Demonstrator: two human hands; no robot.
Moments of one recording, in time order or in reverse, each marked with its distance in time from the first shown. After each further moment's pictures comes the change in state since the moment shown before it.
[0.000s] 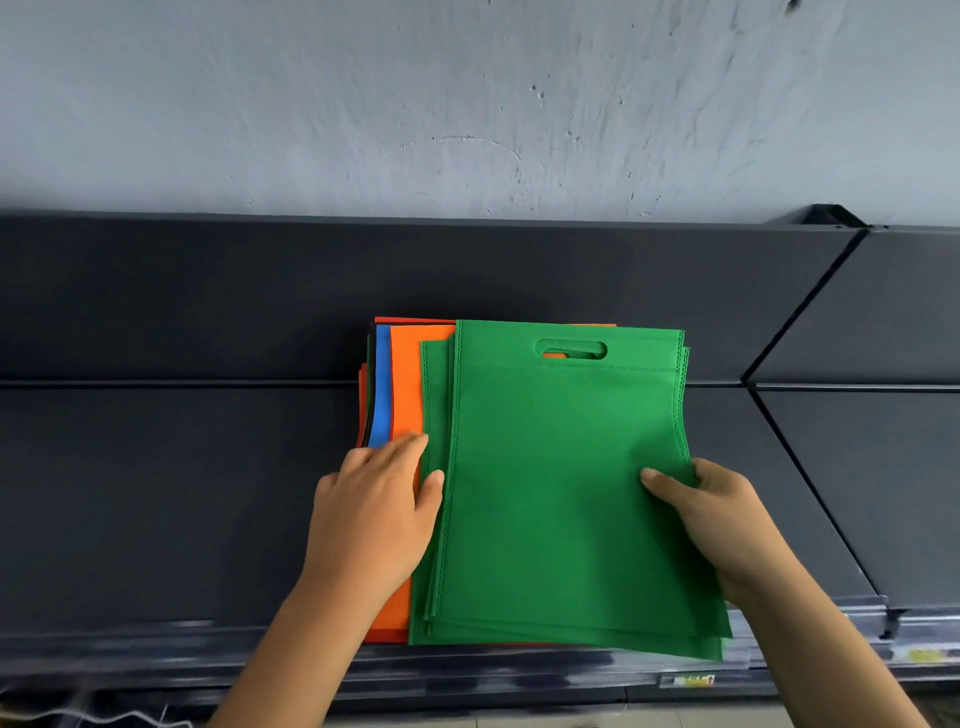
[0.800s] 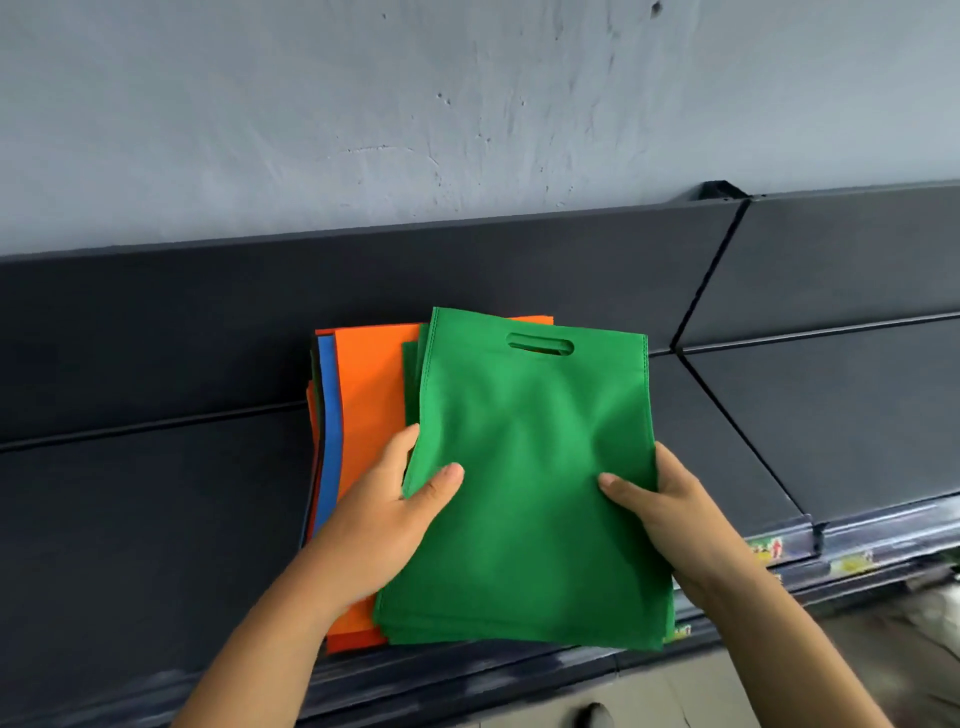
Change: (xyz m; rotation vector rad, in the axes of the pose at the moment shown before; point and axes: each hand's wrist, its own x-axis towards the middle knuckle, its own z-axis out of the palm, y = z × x) left_hand -0.005 0.018 -0.013 -0.729 -0.330 0.103; right_hand -0.047 0.019 0.002 0.116 -0.040 -0.067
